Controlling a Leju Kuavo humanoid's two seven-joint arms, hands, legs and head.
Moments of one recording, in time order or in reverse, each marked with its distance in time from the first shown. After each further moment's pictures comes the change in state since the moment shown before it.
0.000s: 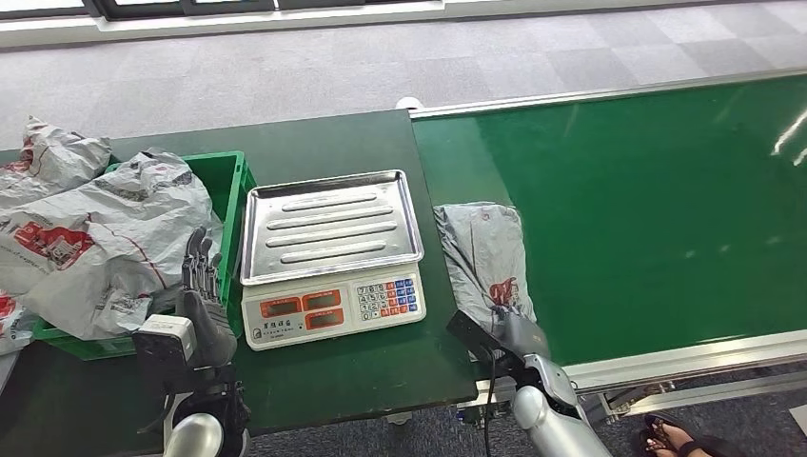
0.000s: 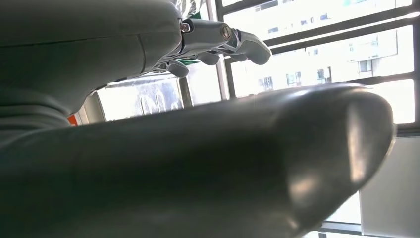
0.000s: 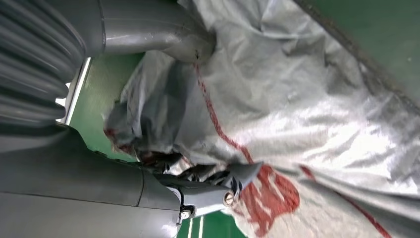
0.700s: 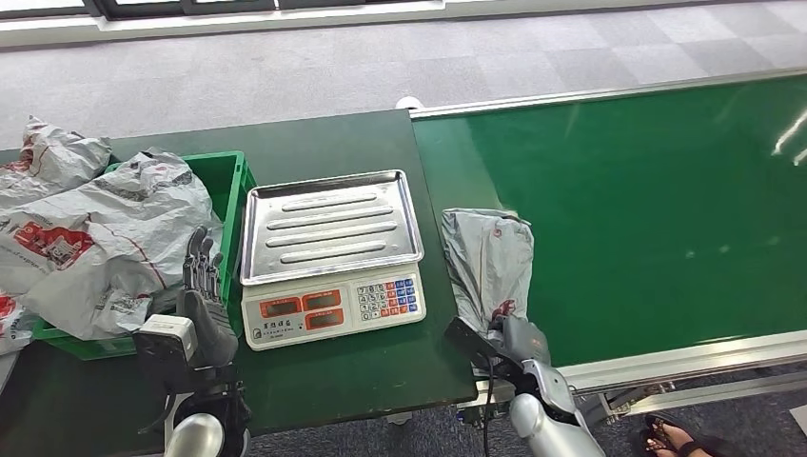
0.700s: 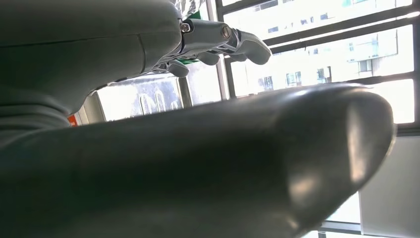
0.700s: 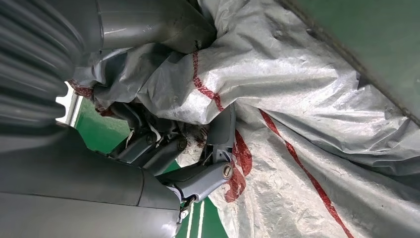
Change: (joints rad) left arm 0.001 -0.007 0.000 -0.003 -0.005 -0.003 0.001; right arm 0.020 0.007 -0.012 -0.022 0.090 -0.047 -0.002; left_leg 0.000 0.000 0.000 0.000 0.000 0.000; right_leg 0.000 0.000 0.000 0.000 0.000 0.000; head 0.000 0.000
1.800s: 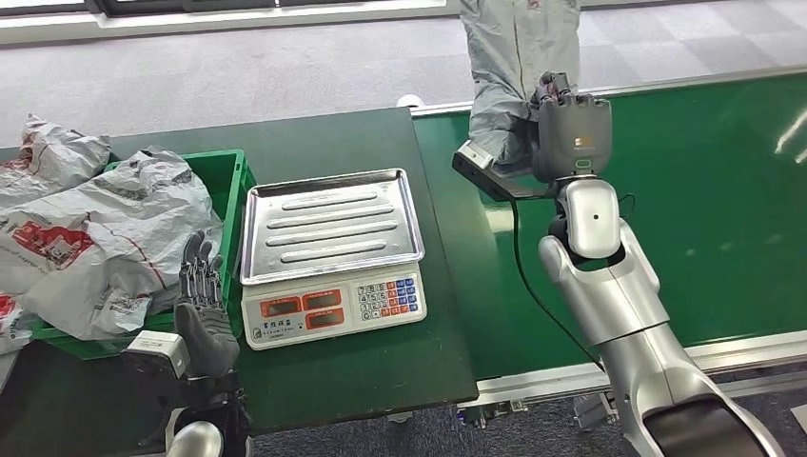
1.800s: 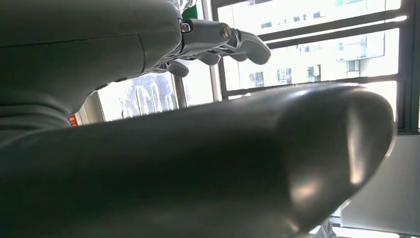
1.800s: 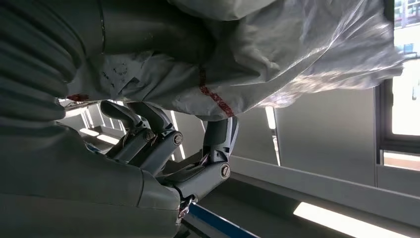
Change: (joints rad) left arm 0.032 -0.015 0.000 -0.017 0.045 -0.014 -0.072; right arm -0.522 -0.100 0.095 -0.269 0.507 -0.189 0.031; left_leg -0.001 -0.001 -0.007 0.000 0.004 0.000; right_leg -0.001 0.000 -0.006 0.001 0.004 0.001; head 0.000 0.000
